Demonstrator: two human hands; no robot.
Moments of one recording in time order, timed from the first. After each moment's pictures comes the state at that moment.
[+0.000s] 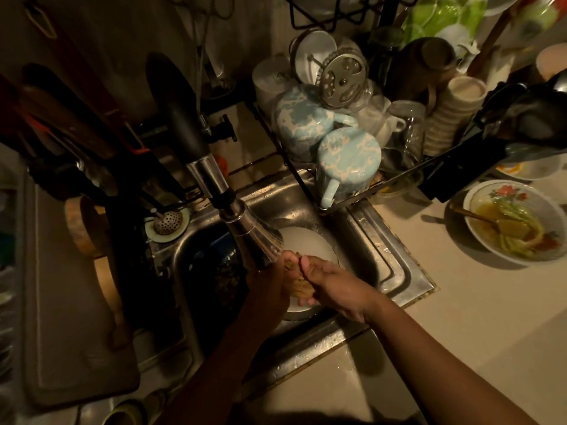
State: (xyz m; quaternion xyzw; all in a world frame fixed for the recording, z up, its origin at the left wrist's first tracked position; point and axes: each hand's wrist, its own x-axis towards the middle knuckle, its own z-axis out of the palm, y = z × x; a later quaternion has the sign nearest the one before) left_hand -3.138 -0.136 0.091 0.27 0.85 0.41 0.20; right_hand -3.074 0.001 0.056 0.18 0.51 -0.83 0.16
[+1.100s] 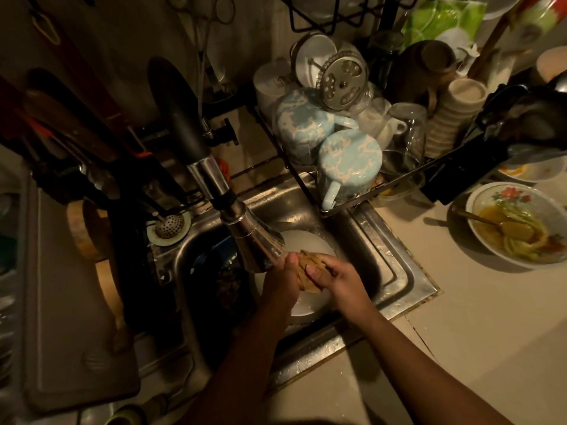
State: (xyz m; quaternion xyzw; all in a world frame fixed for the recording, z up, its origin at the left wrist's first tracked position) left_hand -3.146 -0.097 0.060 -0.08 0.72 0.59 0.36; right_hand -3.069 0.000 0.020 0.23 0.65 -0.72 -0.08
